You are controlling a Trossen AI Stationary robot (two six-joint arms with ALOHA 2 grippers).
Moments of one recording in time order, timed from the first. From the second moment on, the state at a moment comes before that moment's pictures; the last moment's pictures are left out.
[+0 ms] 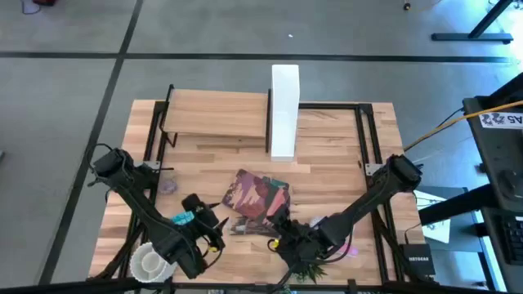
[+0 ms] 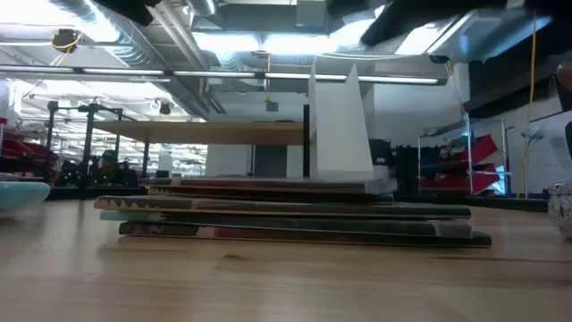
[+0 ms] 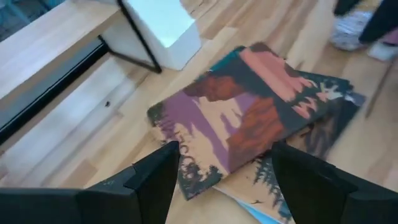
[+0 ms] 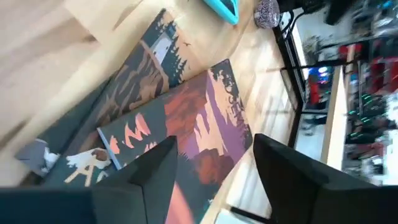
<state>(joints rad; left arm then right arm) -0.82 1.78 1.41 -1.13 -1.02 -1.24 0.66 1.90 1.53 -0.71 0.71 -0.27</state>
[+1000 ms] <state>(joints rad) -0.73 2.11 1.42 -0.58 -0.51 -0.74 0.07 1.97 1.27 -0.51 0.25 0.43</state>
